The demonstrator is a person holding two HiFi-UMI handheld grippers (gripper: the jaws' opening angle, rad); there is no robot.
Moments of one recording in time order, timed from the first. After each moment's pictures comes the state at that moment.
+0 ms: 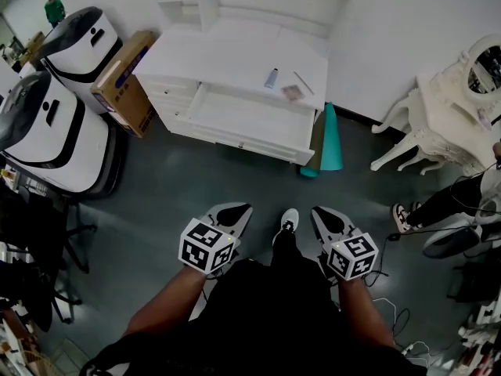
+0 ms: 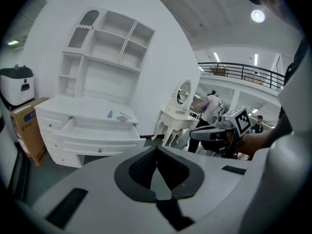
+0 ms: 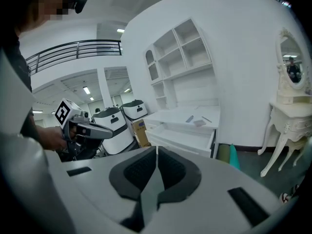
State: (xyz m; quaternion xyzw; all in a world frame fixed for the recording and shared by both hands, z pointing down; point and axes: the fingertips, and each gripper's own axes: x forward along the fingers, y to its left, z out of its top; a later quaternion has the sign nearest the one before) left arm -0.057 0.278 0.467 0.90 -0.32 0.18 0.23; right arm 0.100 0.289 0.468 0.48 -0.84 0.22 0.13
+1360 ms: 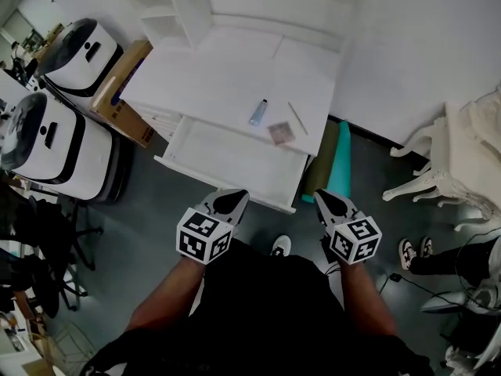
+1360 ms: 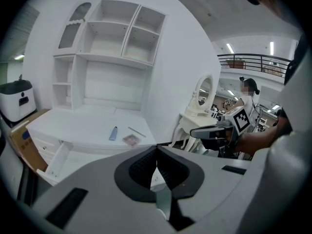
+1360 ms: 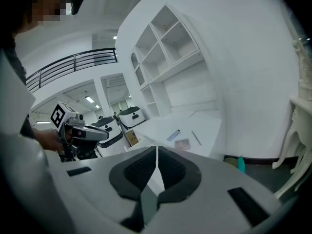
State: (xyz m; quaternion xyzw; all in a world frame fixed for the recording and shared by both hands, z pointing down) left arm 0.063 0.021 0.464 0.87 -0.40 0.21 0.21; right arm 0.232 0.005 0.485 0.42 -0.87 0.24 0.09
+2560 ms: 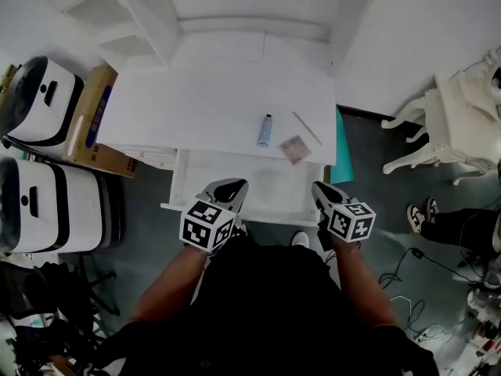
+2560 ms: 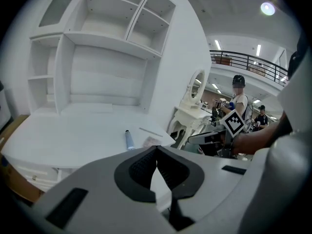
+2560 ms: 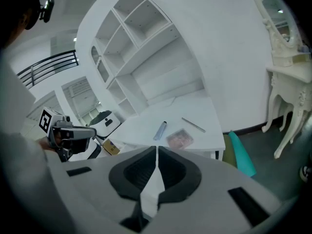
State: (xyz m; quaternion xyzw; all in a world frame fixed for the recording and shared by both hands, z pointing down) left arm -0.029 -0.134 0.502 0.90 -0.28 0.25 0.21; right arm 0.155 -0.105 0.563 0.54 -0.75 0.37 0.08
